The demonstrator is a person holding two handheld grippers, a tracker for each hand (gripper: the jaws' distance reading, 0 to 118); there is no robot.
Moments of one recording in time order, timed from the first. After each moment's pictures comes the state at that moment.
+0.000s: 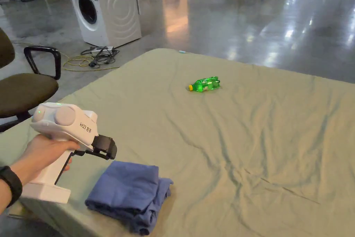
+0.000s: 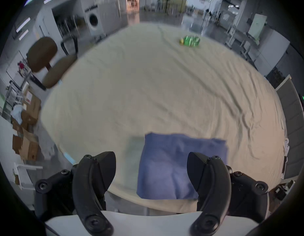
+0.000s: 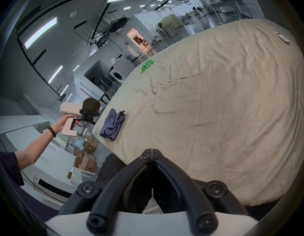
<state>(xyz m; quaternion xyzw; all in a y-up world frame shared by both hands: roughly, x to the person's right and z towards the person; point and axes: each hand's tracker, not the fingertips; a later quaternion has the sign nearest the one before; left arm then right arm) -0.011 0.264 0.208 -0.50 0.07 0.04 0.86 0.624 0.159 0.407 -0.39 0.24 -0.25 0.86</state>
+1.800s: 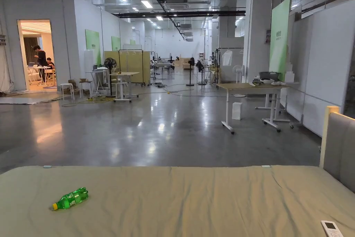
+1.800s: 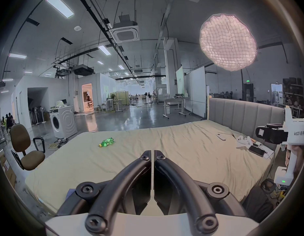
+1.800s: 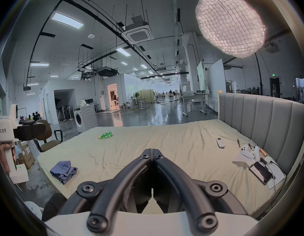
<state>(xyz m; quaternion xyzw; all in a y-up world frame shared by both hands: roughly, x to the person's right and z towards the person) 0.296 0.353 0.449 -0.08 -0.14 -0.05 0.99 0.682 0.317 0.504 -0.07 0.00 -0.04 1.00</state>
